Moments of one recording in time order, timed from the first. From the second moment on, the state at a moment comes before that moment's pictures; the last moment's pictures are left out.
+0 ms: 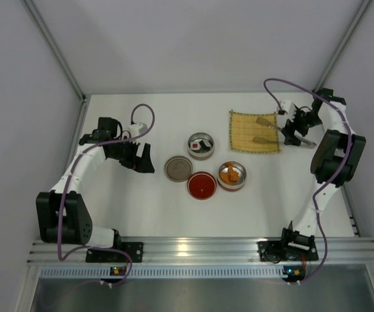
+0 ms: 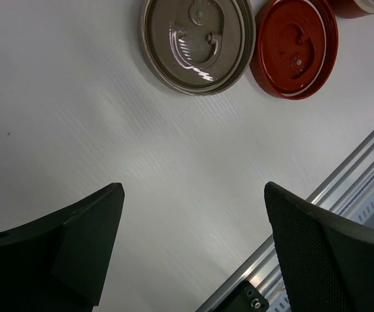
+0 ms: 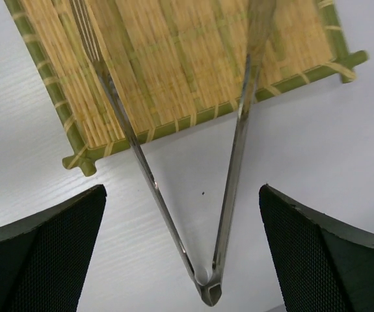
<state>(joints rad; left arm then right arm) -0.06 1.43 1.10 -0.83 0.64 0.30 -0.28 2.11 1.79 -1.05 -0.58 -1.43</state>
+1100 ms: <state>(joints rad) -0.32 1.79 1.29 -0.66 0.24 0.03 -0.05 0.90 0.92 -0.62 -0.62 -0.49</state>
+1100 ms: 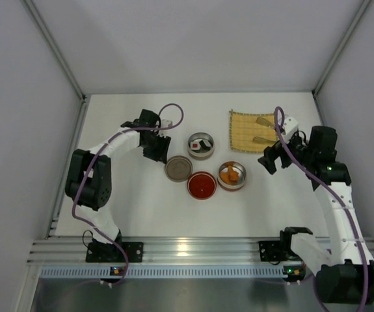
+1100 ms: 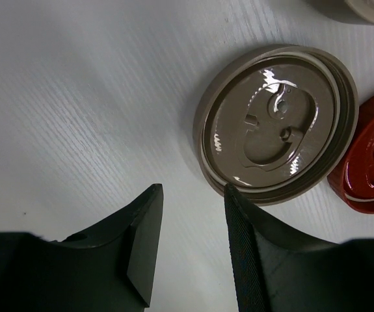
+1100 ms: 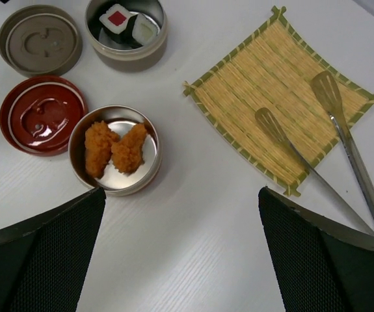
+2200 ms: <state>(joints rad) -0.28 1.94 1.59 -0.88 0.32 0.07 0.19 1.18 0.87 -0.18 -0.63 0.05</state>
